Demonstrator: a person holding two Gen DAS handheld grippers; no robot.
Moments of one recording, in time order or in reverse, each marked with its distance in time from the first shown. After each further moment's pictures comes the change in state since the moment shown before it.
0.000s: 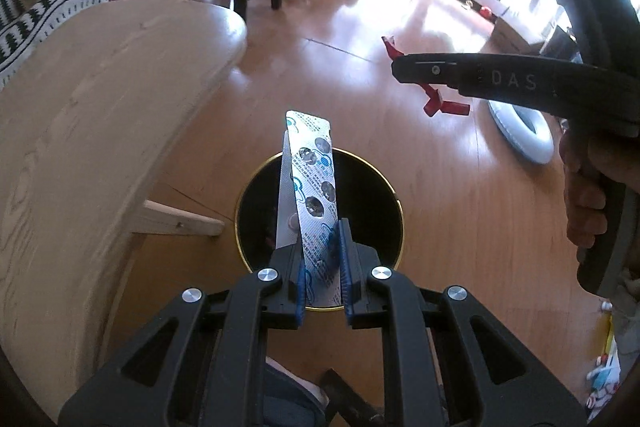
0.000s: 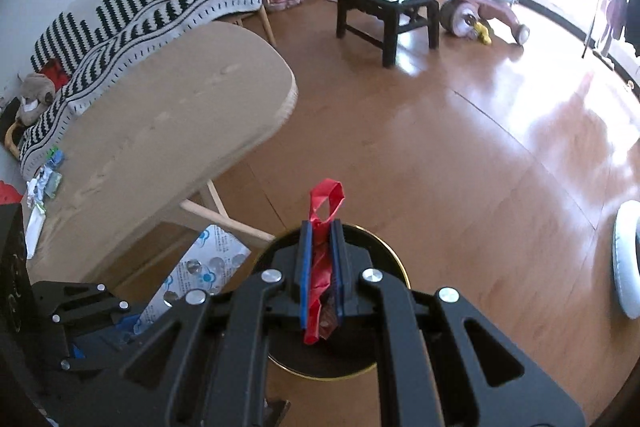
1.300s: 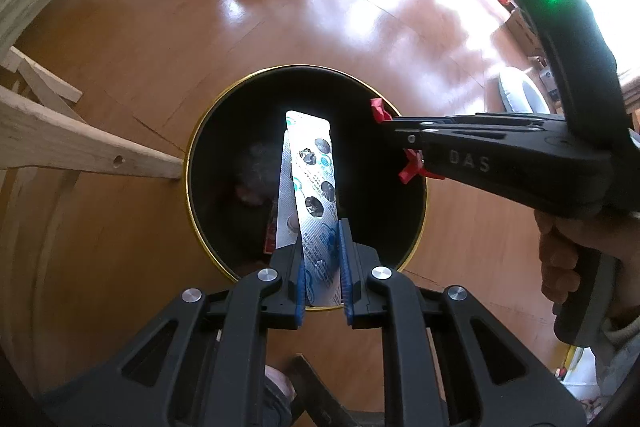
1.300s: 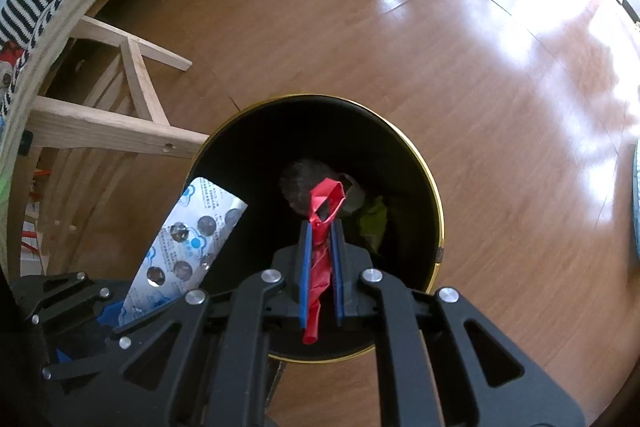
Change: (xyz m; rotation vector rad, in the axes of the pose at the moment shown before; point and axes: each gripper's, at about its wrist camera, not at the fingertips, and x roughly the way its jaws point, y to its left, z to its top) left arm 0.120 0.029 -0.028 -0.134 0.172 -0.083; right arm 0.152 -0.021 -0.058 0.086 0.347 -0.031
